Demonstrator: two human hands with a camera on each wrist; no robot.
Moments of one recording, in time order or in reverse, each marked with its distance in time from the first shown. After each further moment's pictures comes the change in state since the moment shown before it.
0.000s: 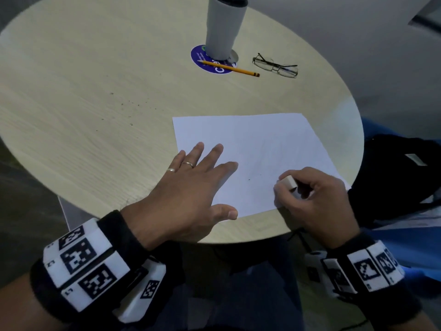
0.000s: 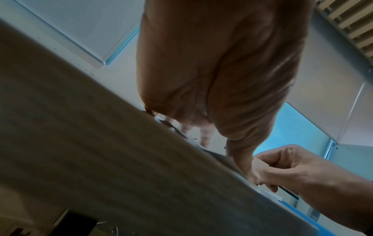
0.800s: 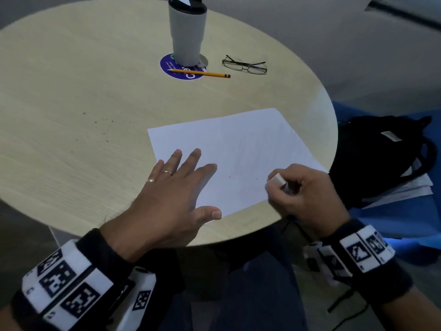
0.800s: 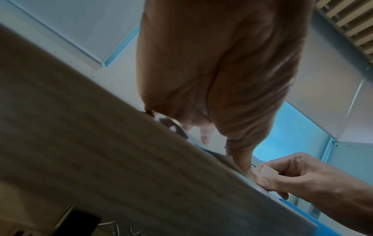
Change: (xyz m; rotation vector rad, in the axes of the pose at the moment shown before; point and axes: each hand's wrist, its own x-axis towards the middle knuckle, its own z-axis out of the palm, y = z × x) left_hand -0.001 0.003 -0.005 0.028 -0.033 -0.017; right_hand -0.011 0.019 -0.010 0.050 -0.013 0.044
